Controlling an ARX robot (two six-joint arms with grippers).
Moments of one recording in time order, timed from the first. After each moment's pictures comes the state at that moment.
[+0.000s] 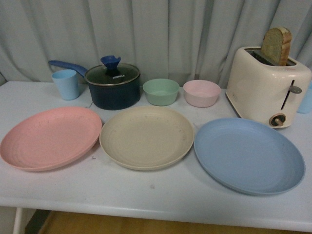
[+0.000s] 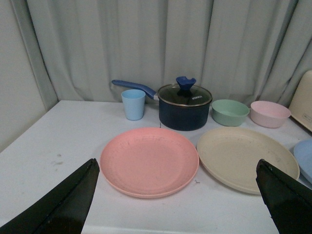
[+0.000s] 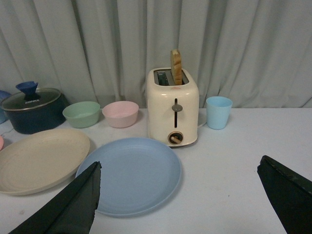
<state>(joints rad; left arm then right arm) 0.00 0.00 0.01 0.00 0.00 -0.01 0.00 0.00 0.01 0.00 0.00 0.00</state>
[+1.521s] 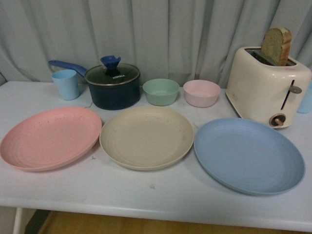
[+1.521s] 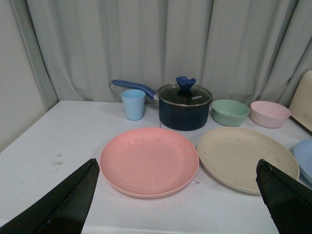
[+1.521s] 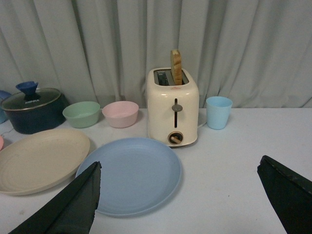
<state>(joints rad) 0.00 0.00 0.01 0.00 0.00 -0.01 0.00 0.00 0.01 0.00 0.00 0.00</state>
